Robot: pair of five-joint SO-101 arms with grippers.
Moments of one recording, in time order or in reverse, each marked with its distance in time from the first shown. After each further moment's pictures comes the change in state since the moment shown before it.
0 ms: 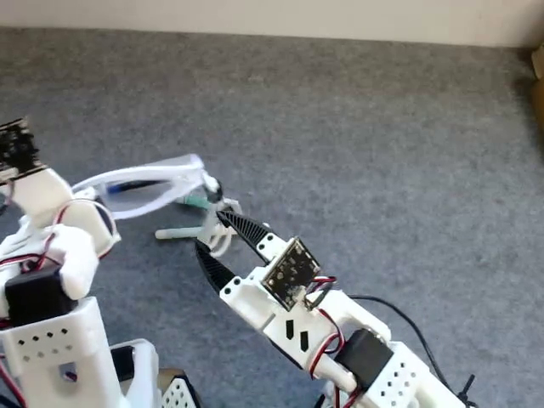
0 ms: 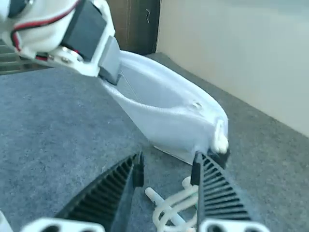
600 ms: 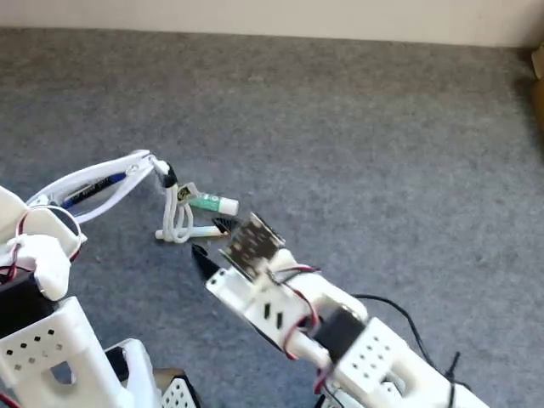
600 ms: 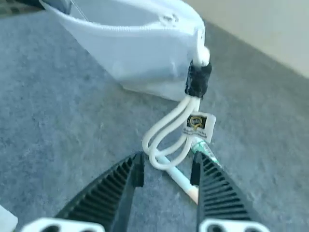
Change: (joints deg) left arm -12.2 0.0 0.0 0.0 3.3; right arm 0.2 21.9 -6.4 0.8 0.0
